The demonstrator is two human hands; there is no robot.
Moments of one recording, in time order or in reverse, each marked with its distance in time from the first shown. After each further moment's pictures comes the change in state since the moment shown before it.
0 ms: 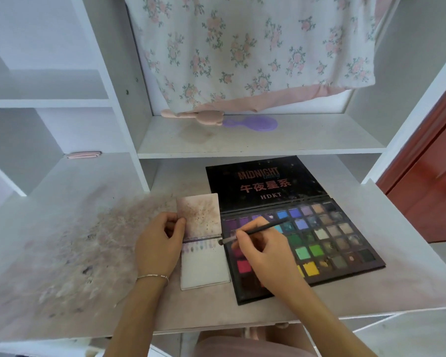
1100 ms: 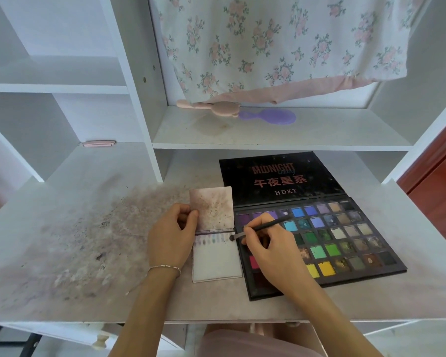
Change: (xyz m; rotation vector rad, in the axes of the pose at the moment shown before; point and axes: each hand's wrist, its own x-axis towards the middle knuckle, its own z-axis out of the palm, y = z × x) left_hand -0.002 -0.002 -0.001 -0.031 -0.022 0.036; right_hand 0.006 0.007 0.009 -0.164 -0.048 0.029
